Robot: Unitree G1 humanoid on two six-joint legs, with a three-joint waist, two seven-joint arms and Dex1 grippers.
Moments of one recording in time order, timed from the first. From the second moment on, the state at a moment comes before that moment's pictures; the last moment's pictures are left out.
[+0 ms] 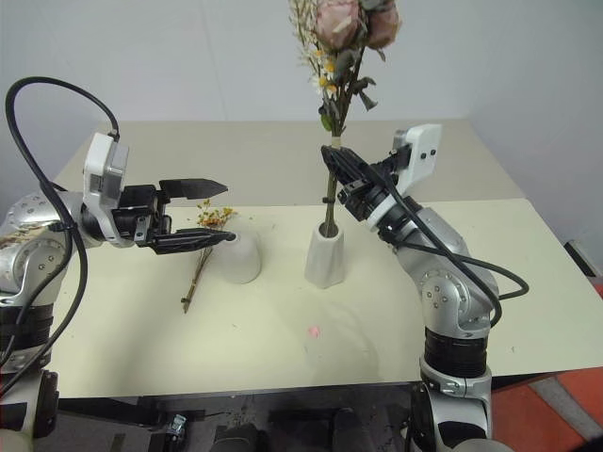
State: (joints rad) left arm -0.68 0.80 0.12 -0.07 -0.68 0.55 -1.25; right arm -0.65 -0.25 -0.17 -0.34 0.64 0.66 0.36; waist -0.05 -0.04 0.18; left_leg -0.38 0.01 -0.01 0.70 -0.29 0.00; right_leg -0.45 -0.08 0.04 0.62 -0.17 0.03
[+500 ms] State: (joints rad) left arm -0.67 0.80 0.12 -0.08 -0.67 0.55 -1.25; right arm -0.66 -0.26 -0.17 -0.31 0.63 0.65 0.35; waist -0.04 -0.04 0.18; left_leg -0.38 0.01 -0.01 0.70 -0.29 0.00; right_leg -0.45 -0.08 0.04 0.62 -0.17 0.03
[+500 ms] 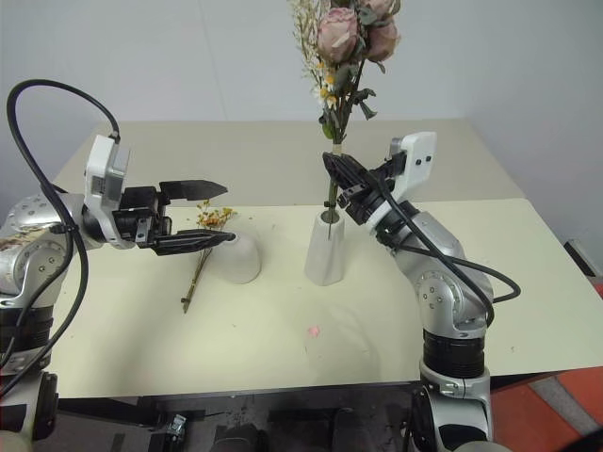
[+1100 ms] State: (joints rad) left arm -0.69 0.79 0.15 -0.05 -0.68 0.55 -1.21; right arm -0.72 -0.30 -0.18 -0.38 0.70 0.71 0.28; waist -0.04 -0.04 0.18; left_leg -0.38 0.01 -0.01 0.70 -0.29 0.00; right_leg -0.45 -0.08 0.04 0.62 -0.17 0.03
